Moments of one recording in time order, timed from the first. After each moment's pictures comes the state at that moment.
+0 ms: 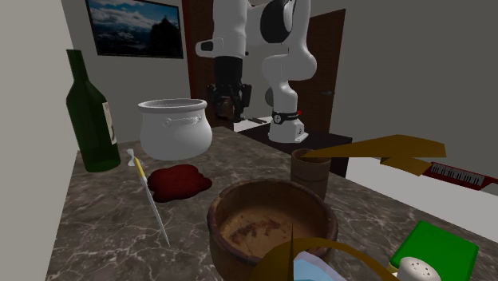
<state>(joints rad) 0.07 -0.27 0.12 -2.64 0.10 2.51 -0.07</state>
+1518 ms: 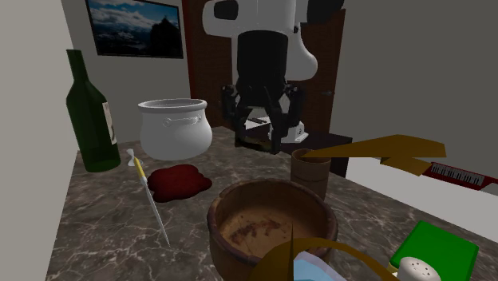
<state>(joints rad) 0.24 0.30 0.29 -1.92 -0.14 2.34 0.42</state>
